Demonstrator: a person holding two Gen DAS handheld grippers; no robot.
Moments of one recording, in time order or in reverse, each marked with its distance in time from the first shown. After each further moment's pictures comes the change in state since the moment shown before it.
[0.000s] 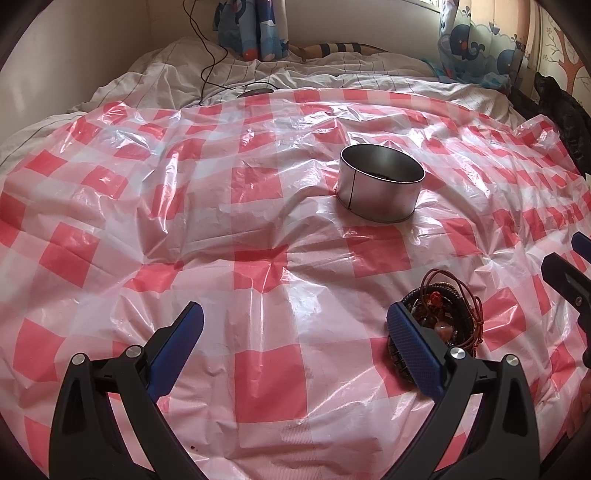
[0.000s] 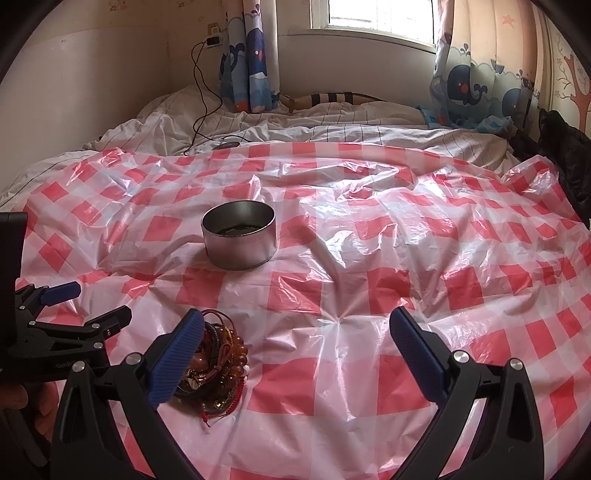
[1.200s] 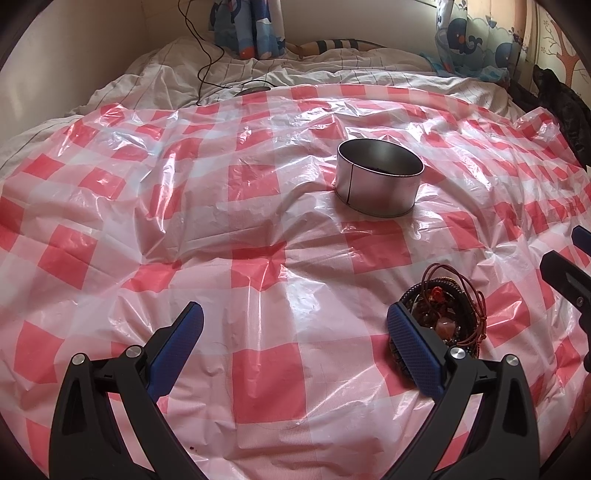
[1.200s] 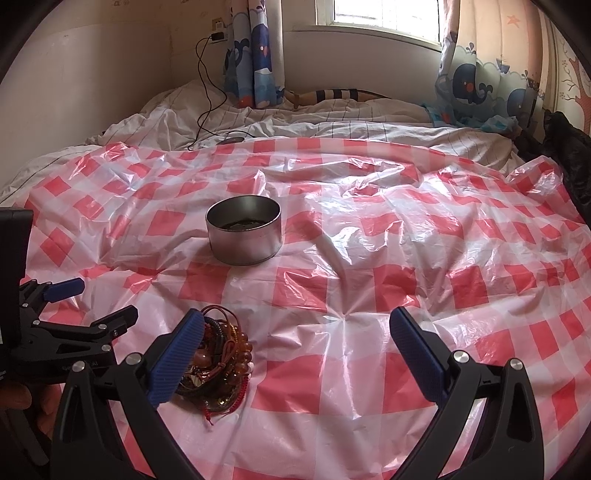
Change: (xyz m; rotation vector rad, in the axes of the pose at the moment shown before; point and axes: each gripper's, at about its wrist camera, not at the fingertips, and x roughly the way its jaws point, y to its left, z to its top) left arm 0.003 -0.002 -0.002 0.014 0.008 0.002; right arm 0.004 0.005 -0.002 -0.007 0.012 0.003
